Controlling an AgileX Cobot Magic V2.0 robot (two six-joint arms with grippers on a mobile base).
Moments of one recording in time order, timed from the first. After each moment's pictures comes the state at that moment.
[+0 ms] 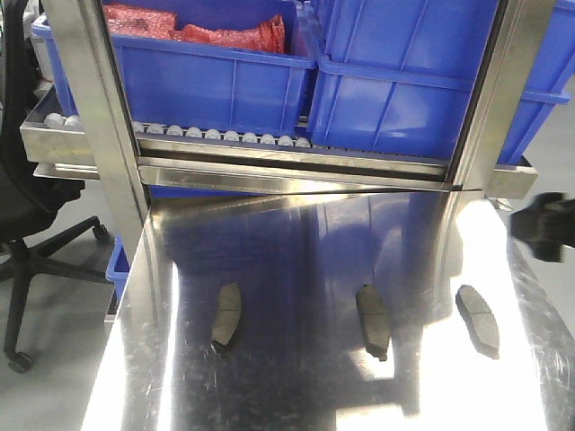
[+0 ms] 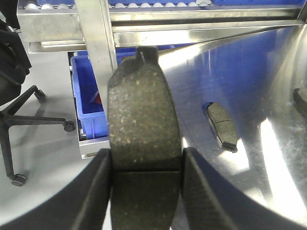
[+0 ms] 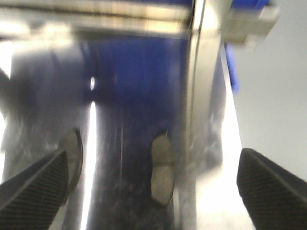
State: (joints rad) left arm -0.35 0.55 -0.80 0.17 0.90 -0.20; right arm 0.01 1.11 -0.96 0.09 0.71 -0.07
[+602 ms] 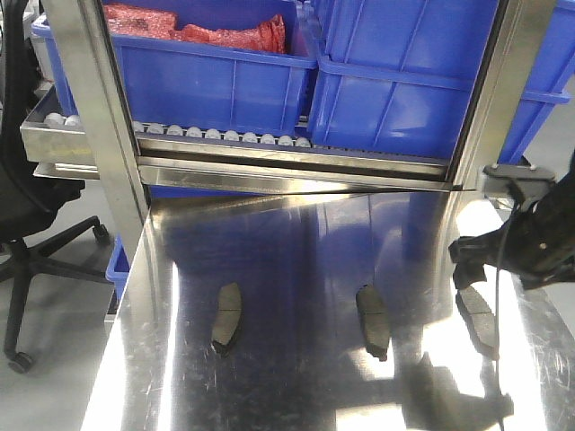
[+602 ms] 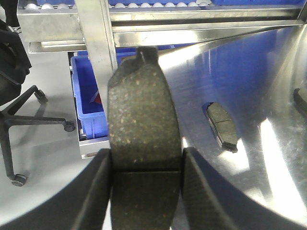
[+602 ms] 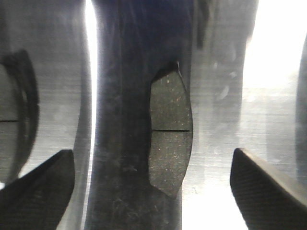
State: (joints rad) left arm -0.35 0.55 -0.80 0.17 0.90 -0.20; right arm 0.01 1.68 -1.16 0.10 0.88 -0.07
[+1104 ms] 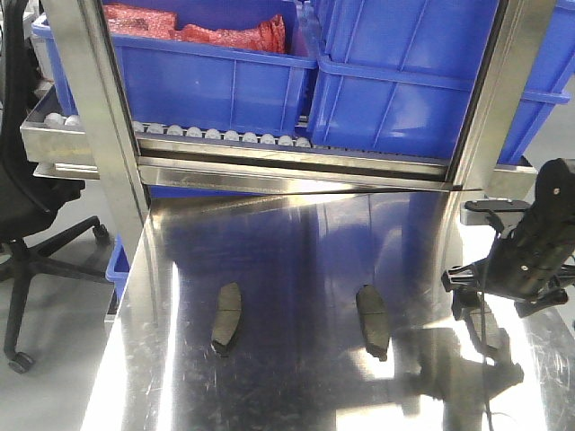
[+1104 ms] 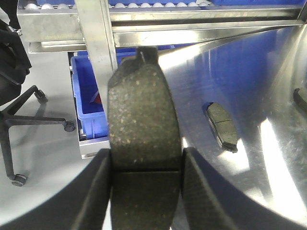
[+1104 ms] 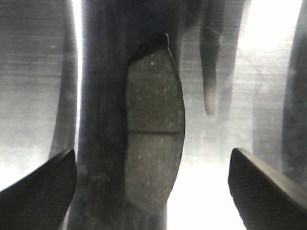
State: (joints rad) left arm -0.35 0.55 -0.80 0.17 0.90 -0.20; right arm 0.01 1.82 -1.18 0.05 0.89 -0.08
